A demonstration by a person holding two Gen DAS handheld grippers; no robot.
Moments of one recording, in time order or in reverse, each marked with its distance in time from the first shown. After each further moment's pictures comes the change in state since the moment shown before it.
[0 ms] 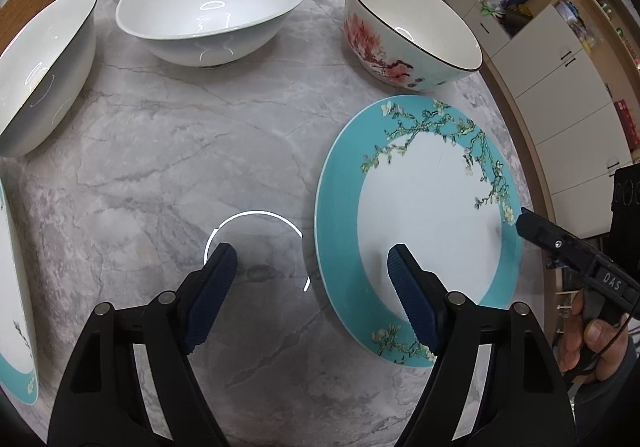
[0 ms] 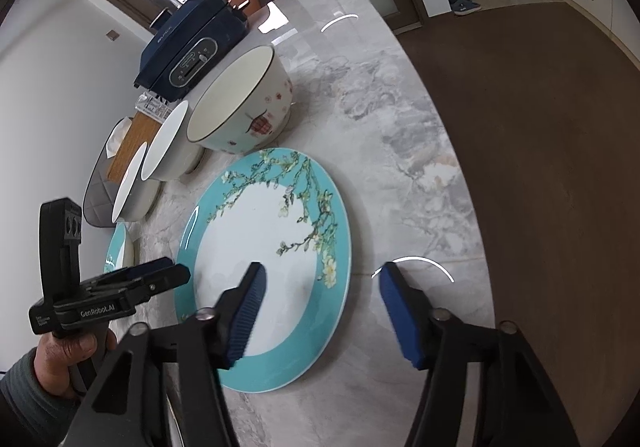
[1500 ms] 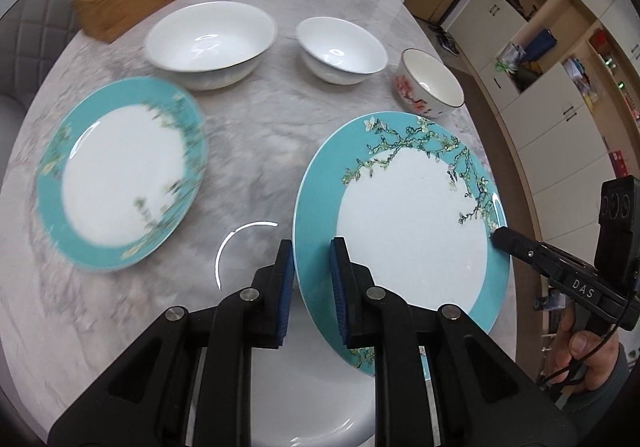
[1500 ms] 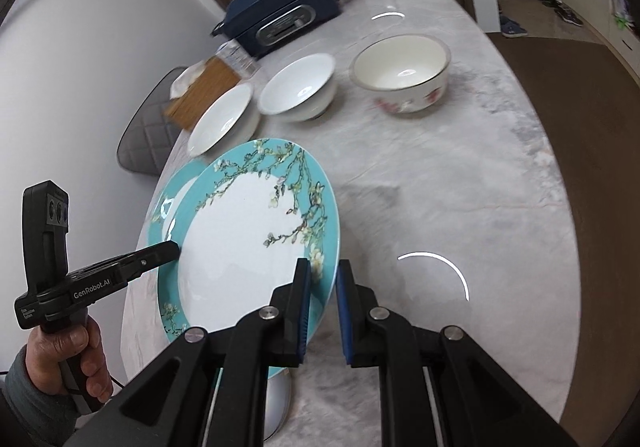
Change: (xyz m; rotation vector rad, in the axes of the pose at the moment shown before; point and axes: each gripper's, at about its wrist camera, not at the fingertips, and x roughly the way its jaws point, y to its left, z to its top) left arm -0.170 0.074 -0.124 -0.163 -0.155 0.030; right arm -0.036 0.145 -0.060 -0.174 0.045 0.033
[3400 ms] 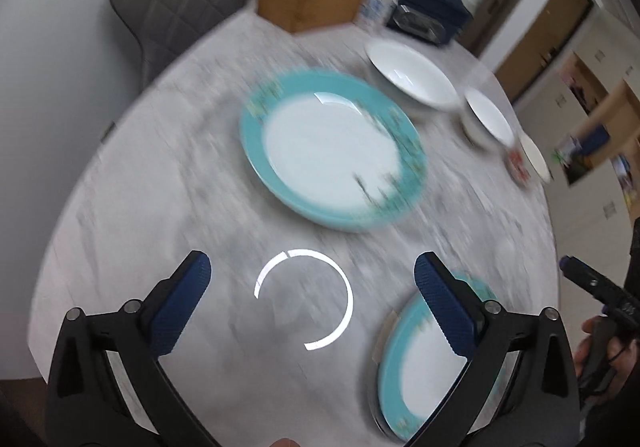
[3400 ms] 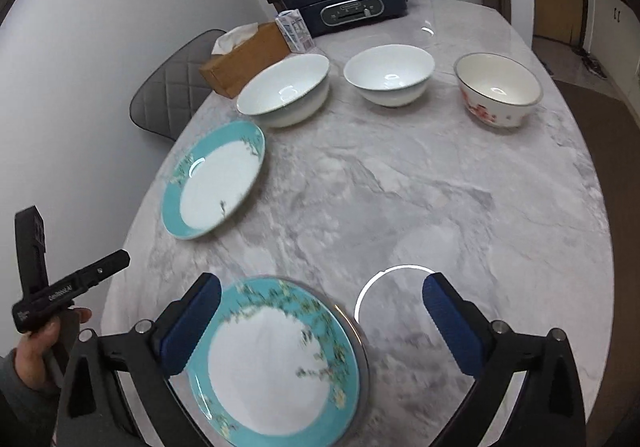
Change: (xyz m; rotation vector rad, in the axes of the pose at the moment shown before) left arm -0.062 0.178 -0.058 -0.272 -0.204 0.166; right arm 0.044 0.102 -0.003 -0.168 -0.006 -0.037
